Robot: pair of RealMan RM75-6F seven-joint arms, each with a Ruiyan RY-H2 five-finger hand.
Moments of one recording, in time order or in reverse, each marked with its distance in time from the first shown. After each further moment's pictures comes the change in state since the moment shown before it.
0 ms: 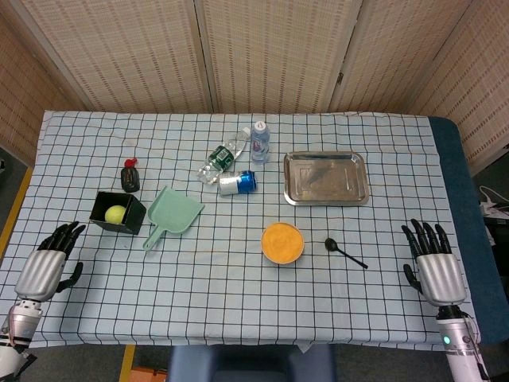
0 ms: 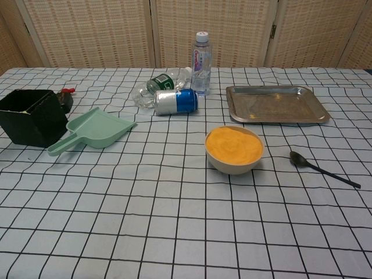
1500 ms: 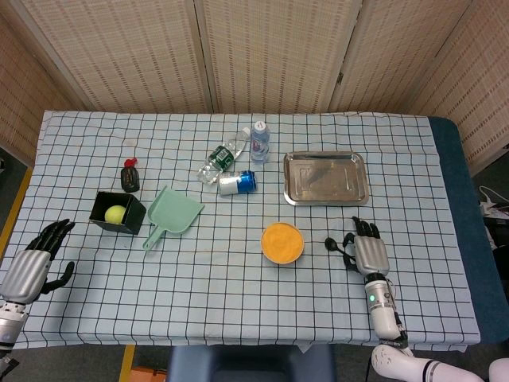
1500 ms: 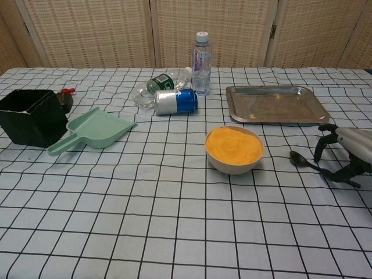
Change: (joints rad) left arm 0.011 0.061 0.014 0.020 0.074 0.058 -0.226; right arm 0.246 -0.331 0.169 0.065 0.494 -0.359 -0.190
